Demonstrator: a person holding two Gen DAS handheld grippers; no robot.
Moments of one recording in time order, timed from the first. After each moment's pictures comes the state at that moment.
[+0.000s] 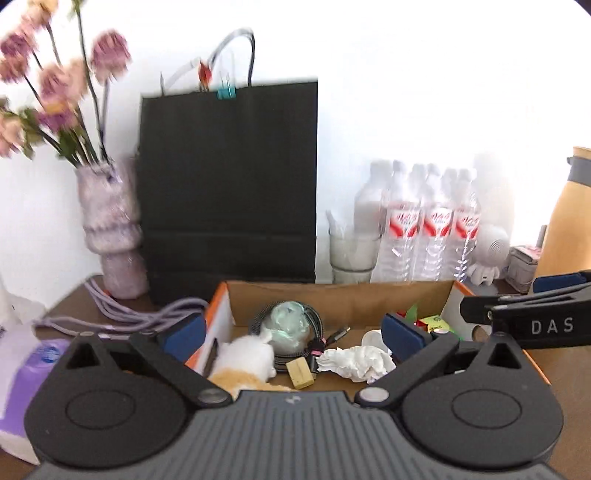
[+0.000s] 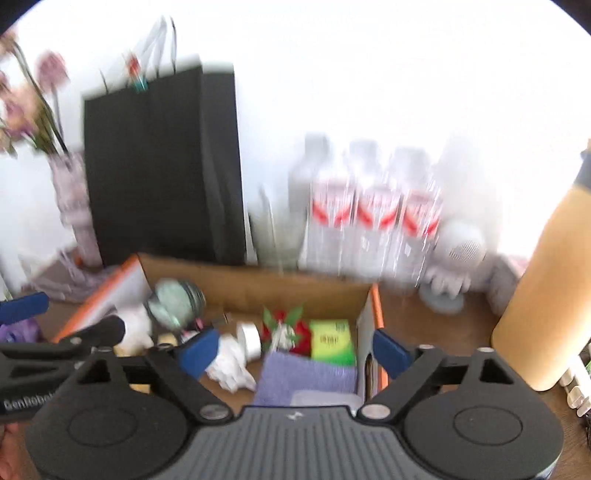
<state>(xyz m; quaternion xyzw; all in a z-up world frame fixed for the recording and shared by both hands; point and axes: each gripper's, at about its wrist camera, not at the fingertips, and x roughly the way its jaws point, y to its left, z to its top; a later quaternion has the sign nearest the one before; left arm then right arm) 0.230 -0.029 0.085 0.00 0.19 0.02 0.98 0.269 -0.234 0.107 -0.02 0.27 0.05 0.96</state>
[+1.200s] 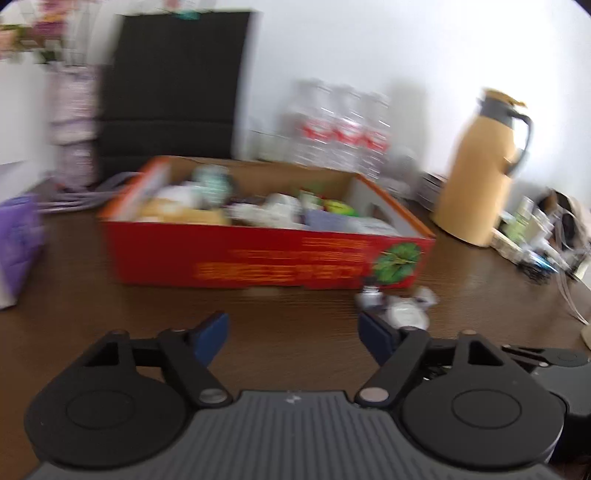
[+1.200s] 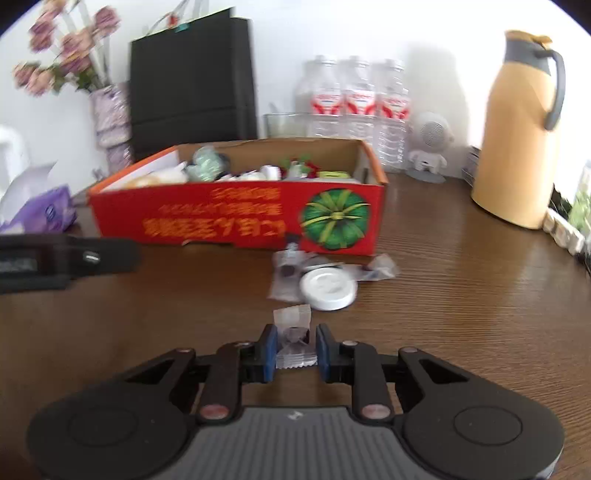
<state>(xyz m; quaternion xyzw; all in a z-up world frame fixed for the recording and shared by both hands) 0.132 -0.070 0.023 -0.04 0.29 -0.12 0.95 0.109 -0.252 -0.019 0.01 0.32 0.04 0.95</state>
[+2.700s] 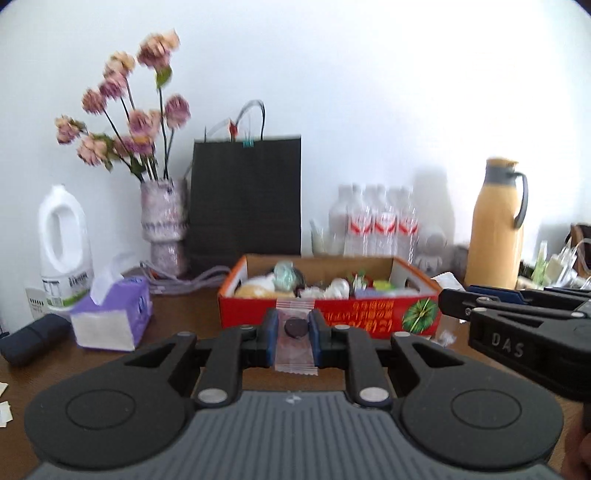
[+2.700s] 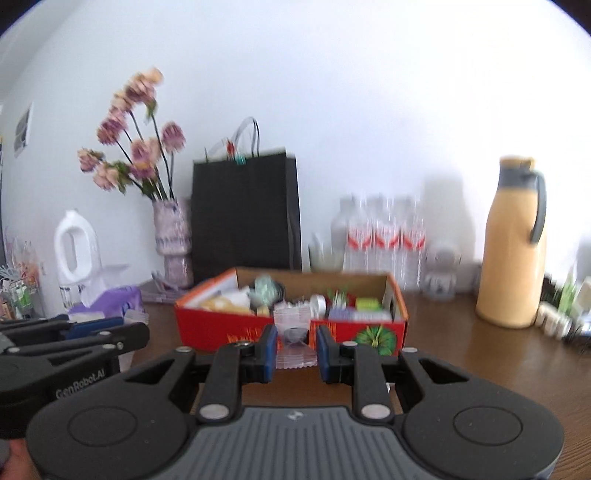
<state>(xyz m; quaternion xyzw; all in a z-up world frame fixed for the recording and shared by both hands) -0.015 -0.047 0.066 0.00 0.11 0.01 0.99 0.000 -0.203 0.055 0.00 0.11 0.09 0.99</state>
